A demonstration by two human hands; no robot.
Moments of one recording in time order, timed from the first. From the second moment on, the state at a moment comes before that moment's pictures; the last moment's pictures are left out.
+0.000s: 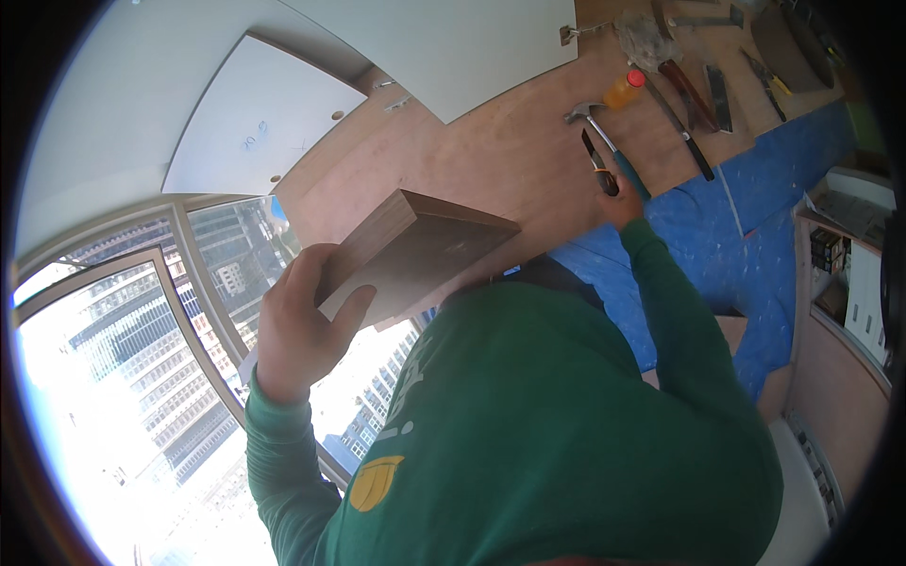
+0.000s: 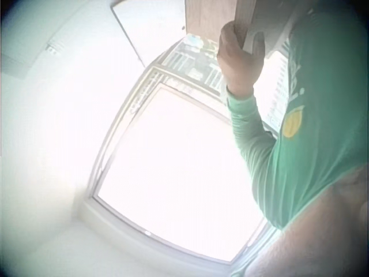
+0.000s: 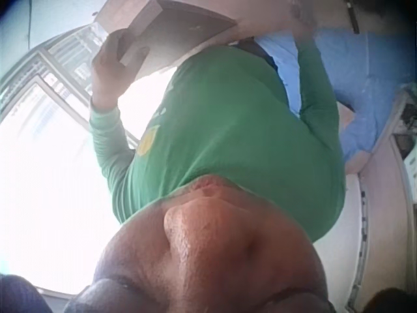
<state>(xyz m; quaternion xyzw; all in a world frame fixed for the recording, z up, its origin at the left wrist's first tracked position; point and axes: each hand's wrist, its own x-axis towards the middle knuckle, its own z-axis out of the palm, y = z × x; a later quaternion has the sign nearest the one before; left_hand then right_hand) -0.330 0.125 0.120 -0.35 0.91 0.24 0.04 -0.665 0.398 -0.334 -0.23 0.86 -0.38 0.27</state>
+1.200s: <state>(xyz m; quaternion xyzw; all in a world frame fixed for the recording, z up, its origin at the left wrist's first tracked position) -0.294 0.096 0.163 0.02 0.98 -0.03 -0.20 -0.566 0.207 -0.221 -0.41 0.62 0.01 0.67</state>
